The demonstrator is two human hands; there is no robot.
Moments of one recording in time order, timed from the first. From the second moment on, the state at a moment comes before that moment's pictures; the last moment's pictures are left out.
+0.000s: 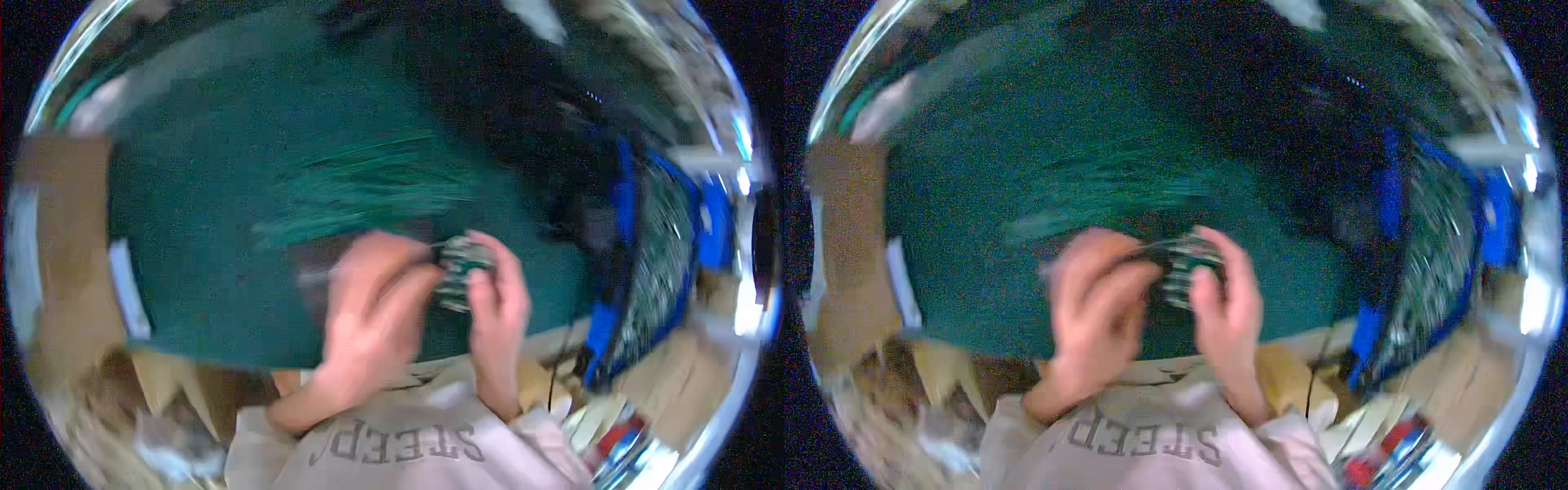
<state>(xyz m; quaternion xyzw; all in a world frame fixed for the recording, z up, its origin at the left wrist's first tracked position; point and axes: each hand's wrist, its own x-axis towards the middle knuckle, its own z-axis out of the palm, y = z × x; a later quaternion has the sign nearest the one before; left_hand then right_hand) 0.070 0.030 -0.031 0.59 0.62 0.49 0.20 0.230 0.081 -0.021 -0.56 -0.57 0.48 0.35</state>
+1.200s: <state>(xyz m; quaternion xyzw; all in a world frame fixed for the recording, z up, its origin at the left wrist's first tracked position) -0.005 0.067 -0.051 0.66 0.68 0.32 -0.02 0.247 0.124 0.006 -0.50 -0.70 0.35 0.37</state>
